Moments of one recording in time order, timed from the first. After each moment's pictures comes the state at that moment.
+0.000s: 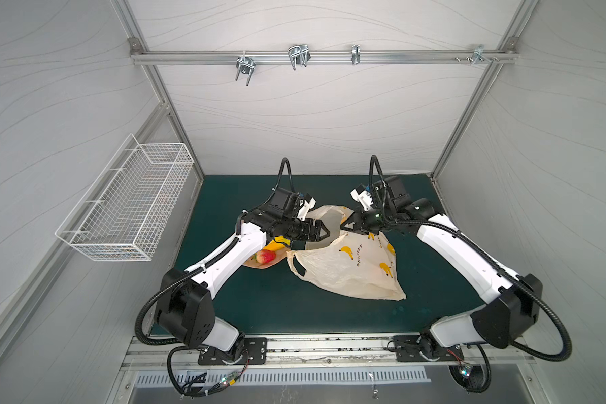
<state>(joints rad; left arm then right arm) -0.46 1.46 1.21 -0.65 0.50 -0.38 0.55 1.43 1.37 -0.79 -0.60 0.55</state>
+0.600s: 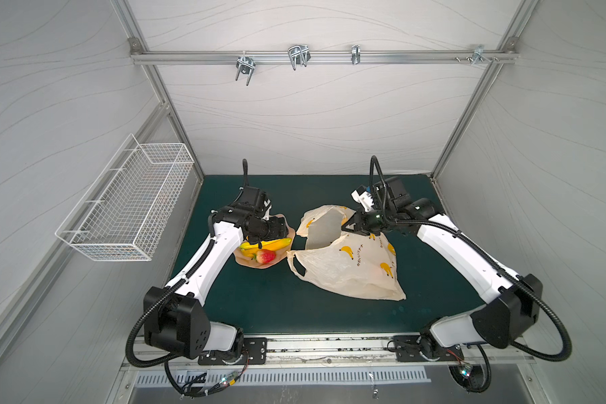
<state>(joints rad) -0.20 1.38 1.22 -0.94 0.22 -0.38 0.55 1.43 1.37 -0.81 -0.59 0.54</state>
